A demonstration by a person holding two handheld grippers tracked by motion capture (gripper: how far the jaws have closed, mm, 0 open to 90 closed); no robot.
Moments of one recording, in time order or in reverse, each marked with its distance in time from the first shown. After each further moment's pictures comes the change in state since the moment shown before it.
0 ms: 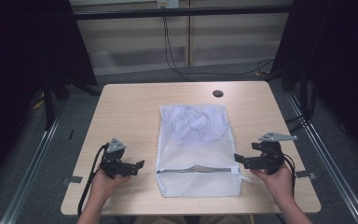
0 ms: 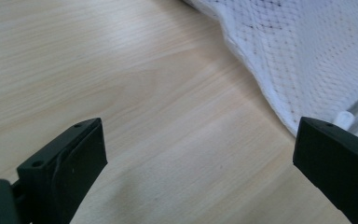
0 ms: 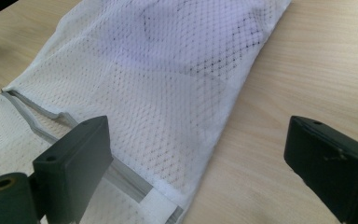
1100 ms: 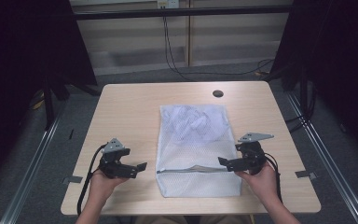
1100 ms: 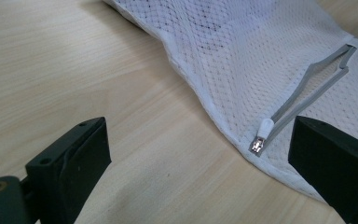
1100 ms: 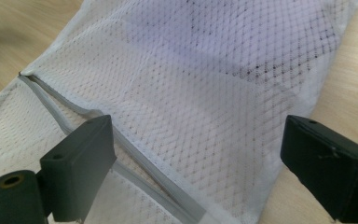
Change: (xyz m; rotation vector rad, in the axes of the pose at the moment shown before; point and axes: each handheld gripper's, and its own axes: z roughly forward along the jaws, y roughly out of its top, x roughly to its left) left arm -0.005 0.006 -0.014 -0.057 -0.146 -0.004; right arm 0.041 0.013 0.027 0.082 0.025 -0.074
